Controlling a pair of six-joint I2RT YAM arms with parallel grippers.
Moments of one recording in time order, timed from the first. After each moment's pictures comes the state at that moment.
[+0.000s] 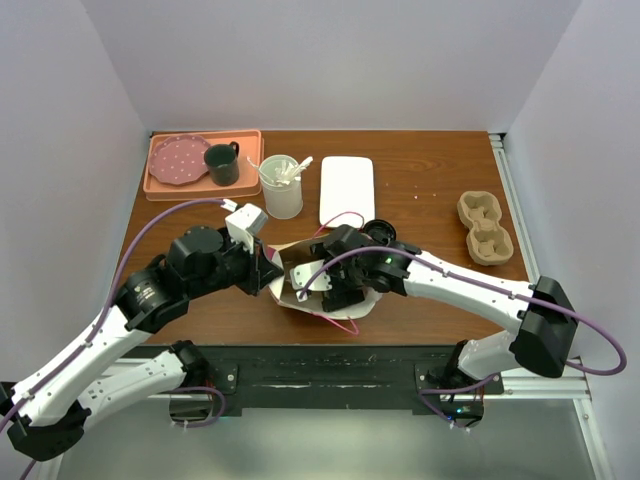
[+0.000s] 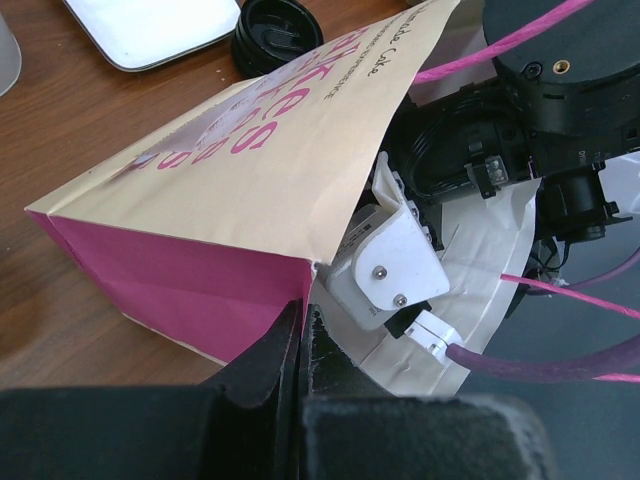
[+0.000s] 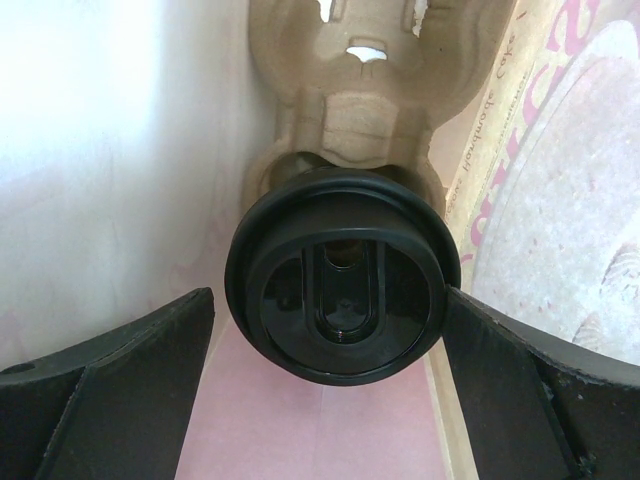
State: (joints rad) left arm -0.80 0.77 0.99 -0.68 0.10 -0.39; right arm 0.99 1.40 1.08 -0.60 0.02 -0.90
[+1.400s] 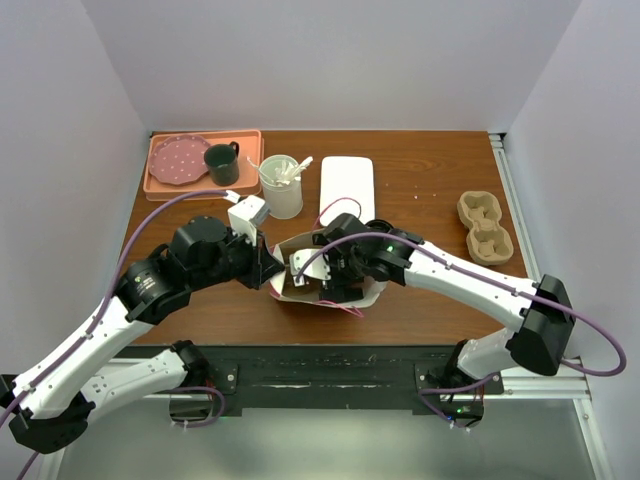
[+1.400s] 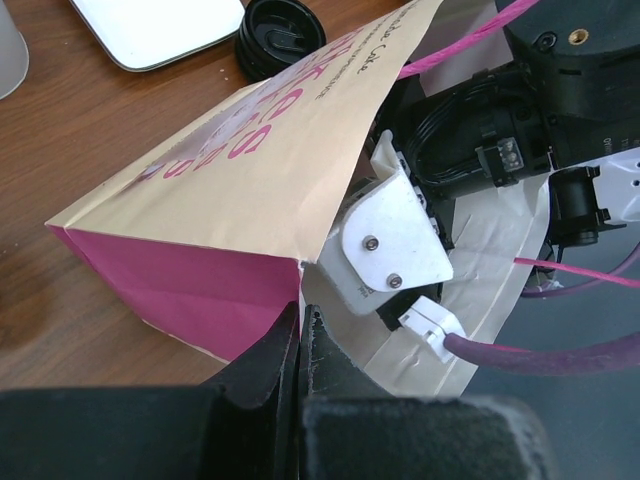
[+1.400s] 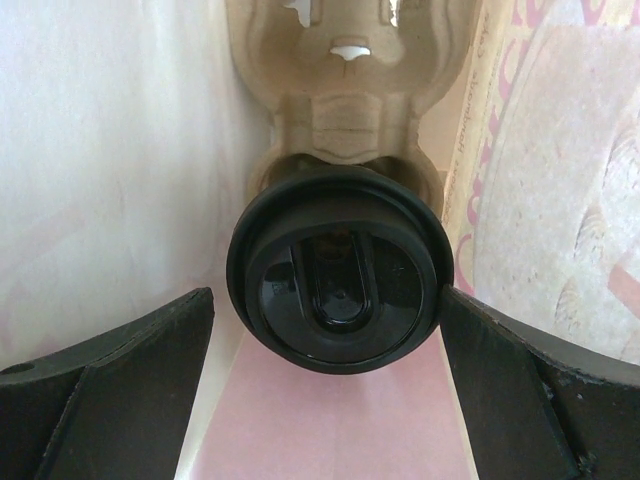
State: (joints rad) left arm -0.80 0.84 1.09 -0.74 0.09 -0.40; right arm 0.97 1.42 1.19 -0.74 -0.03 -0.78
